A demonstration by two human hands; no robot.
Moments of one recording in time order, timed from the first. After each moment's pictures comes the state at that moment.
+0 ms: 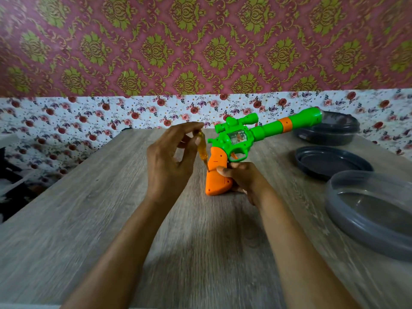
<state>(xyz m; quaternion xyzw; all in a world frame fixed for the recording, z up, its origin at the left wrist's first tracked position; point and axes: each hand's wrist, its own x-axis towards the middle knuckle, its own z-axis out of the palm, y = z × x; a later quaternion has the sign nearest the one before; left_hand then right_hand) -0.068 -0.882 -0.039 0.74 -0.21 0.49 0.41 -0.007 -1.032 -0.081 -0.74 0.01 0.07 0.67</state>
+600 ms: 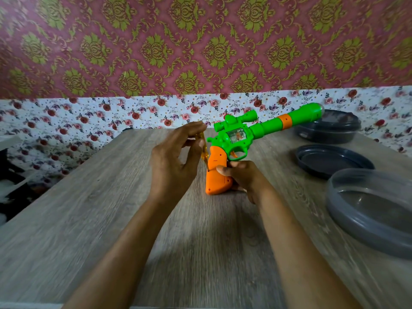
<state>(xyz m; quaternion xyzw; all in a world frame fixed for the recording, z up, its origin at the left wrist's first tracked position) -0.065 -0.885 -0.044 0.74 -0.23 0.47 0.42 -0.010 -1.032 -0.079 -0.74 0.00 0.06 0.67</state>
